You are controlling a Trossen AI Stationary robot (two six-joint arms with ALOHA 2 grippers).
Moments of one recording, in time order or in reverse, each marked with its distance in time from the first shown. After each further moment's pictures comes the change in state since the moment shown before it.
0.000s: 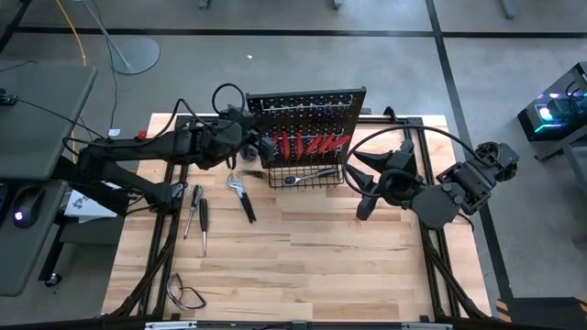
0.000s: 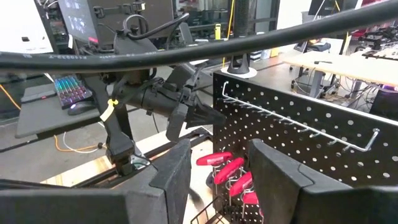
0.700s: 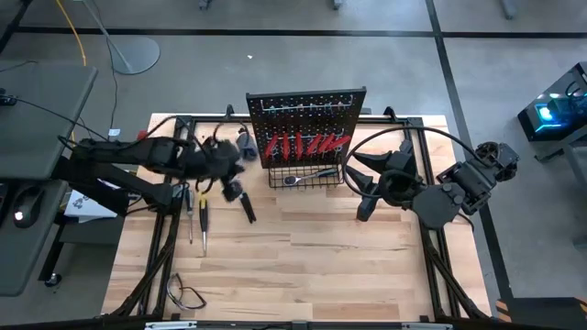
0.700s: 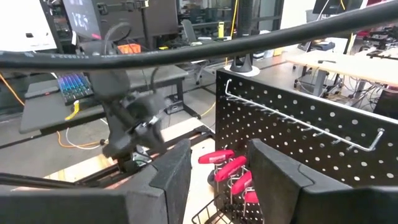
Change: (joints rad) left arm -0.150 -0.112 -0.001 -0.612 0.313 -0.048; right arm -0.001 0.000 0.000 -0.005 -0.018 -0.003
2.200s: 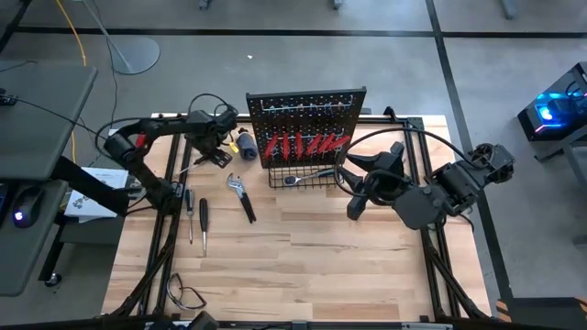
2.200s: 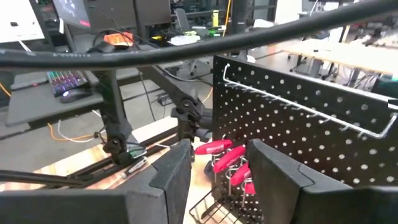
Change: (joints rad) left arm 0.953 0.442 -0.443 0.167 0.146 0.372; right arm -0.039 0.029 -0.010 -0.042 -0.033 0.062
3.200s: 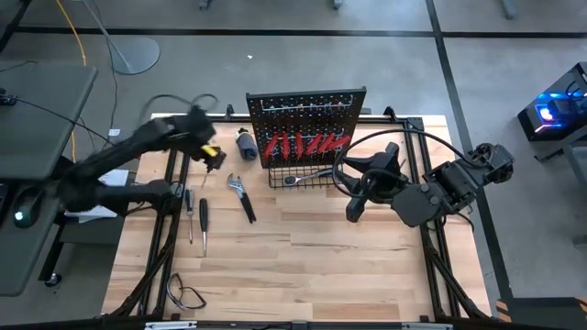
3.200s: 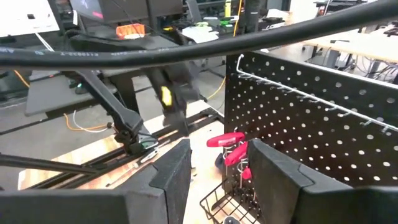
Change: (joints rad) left arm -0.150 -0.595 0.014 -0.158 0.357 -0.242; right arm -0.019 0.000 0.000 0.000 -0.078 0.009
